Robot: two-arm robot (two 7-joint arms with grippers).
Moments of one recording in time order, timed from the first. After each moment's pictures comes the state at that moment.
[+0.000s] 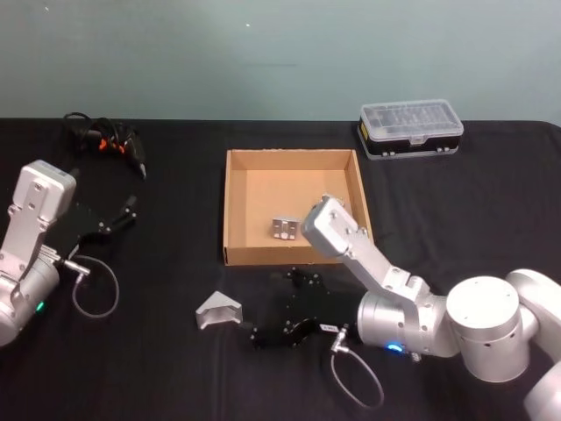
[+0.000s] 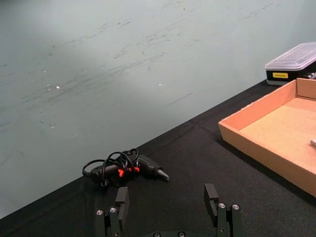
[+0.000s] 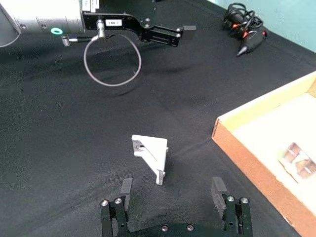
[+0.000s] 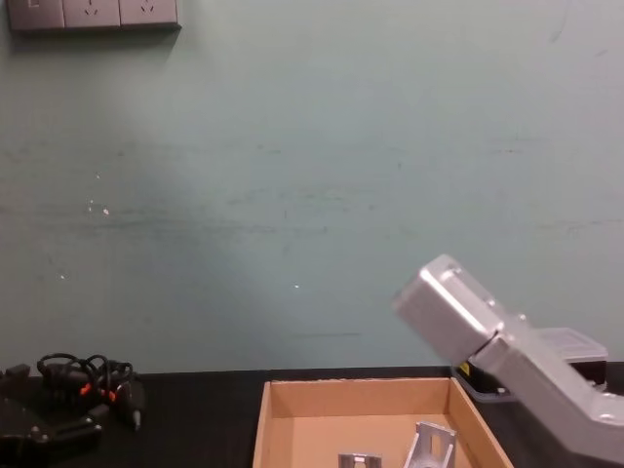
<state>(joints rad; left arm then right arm) -0.20 0.60 0.45 -1.41 -0.25 -0.12 0.03 0.32 0.45 -0.65 -1.55 0.24 0.34 0.54</state>
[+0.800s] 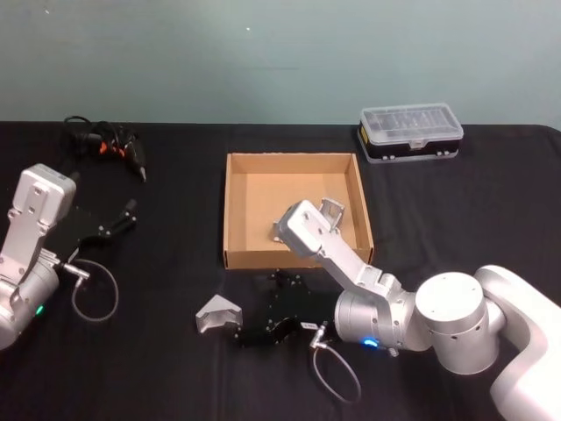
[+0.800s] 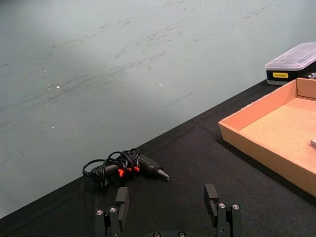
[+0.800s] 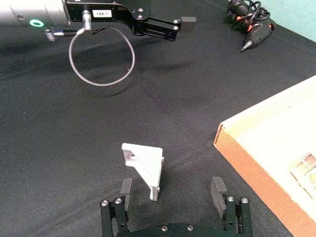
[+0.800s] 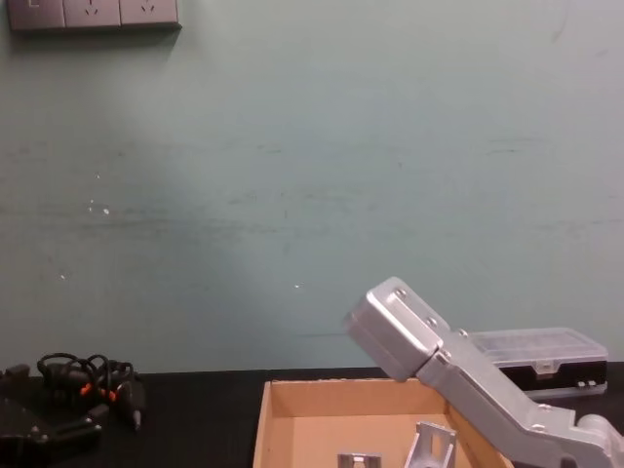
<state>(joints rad) -0.20 0.60 0.45 -1.41 -0.25 -0.12 0.03 0.38 0.37 -0.67 -1.43 0.20 0.34 0.54</state>
